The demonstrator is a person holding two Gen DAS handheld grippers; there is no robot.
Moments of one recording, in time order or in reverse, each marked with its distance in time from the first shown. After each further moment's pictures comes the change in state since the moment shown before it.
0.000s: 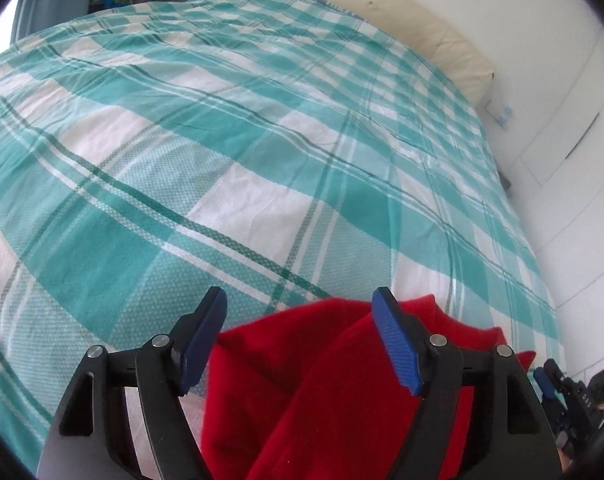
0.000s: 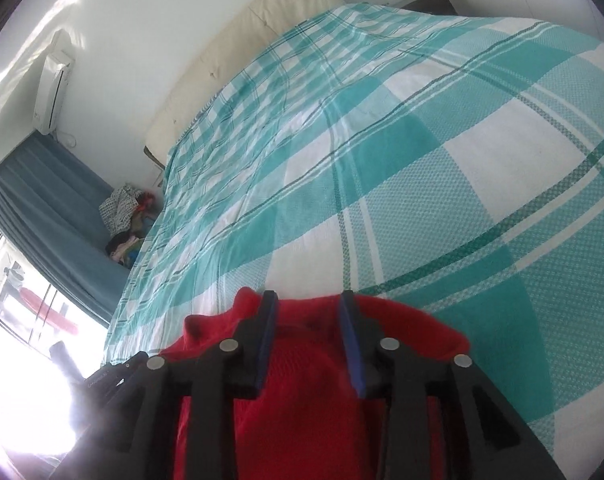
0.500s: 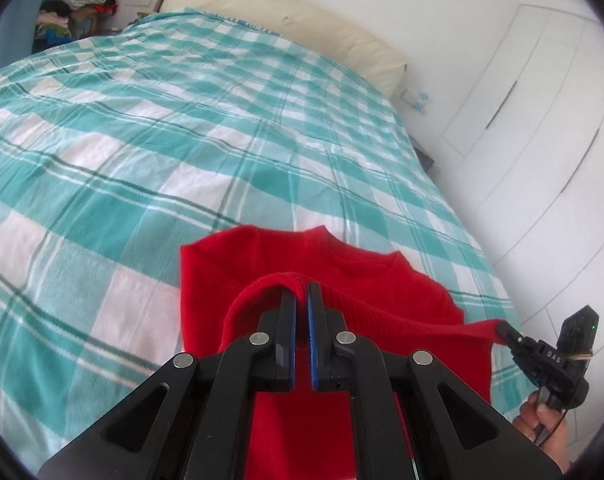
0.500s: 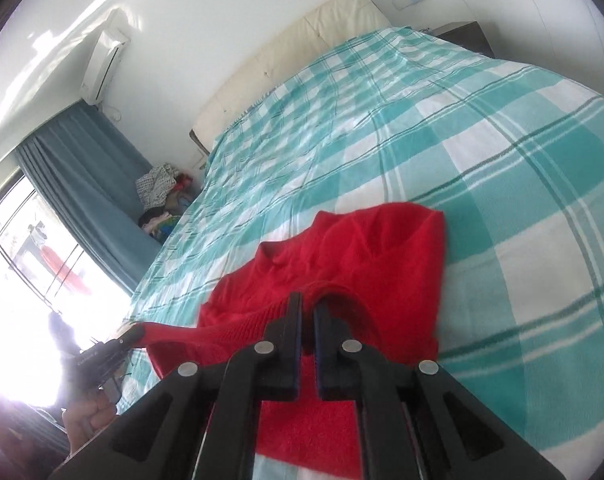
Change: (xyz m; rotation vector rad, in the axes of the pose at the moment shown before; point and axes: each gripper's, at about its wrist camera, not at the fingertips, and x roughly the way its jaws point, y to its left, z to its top) left arm -0.096 -0.020 -0.052 0.171 -0.020 -0.206; right arm -0.093 0.042 -0.065 -0.124 -0.007 0.050
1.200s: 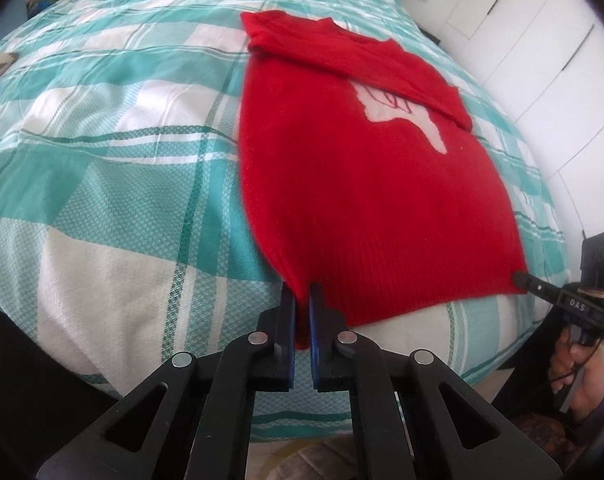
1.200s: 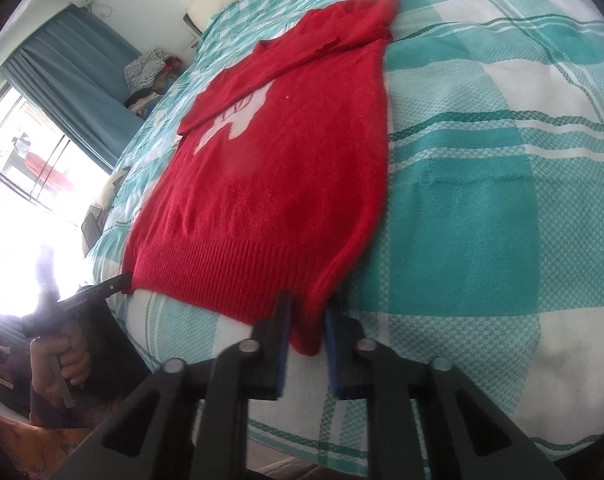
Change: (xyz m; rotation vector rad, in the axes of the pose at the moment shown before) left arm -0.152 0.025 -0.241 0.102 0.340 0.080; right arm -0.126 -0.005 -0.230 -0.070 0.382 -0.042
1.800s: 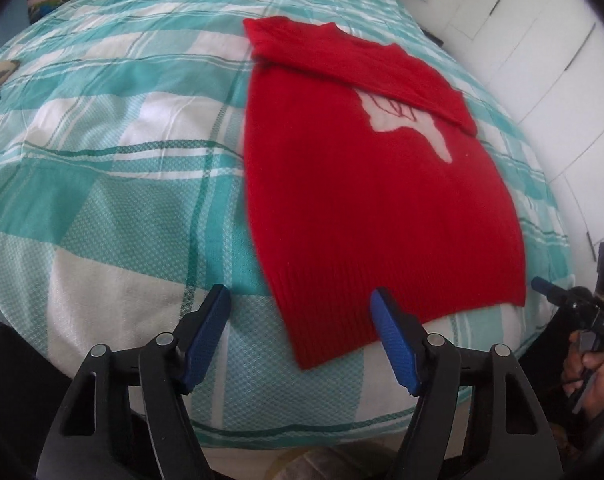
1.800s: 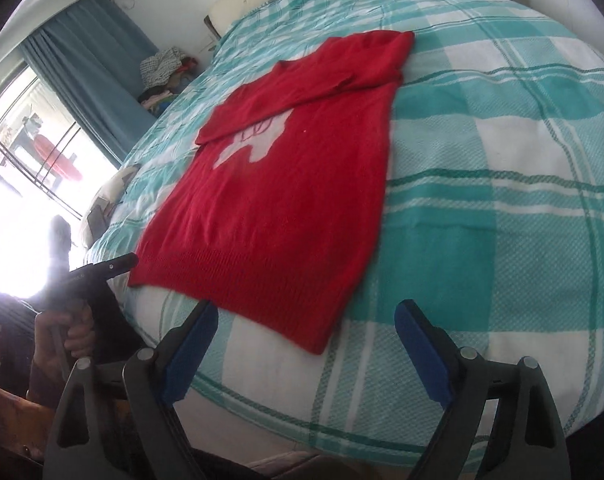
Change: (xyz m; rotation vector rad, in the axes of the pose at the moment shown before) left arm 0.006 -0.006 0.006 0.042 0.005 0.069; right arm -0.026 0.009 -0.002 -0.083 -0.006 -0.005
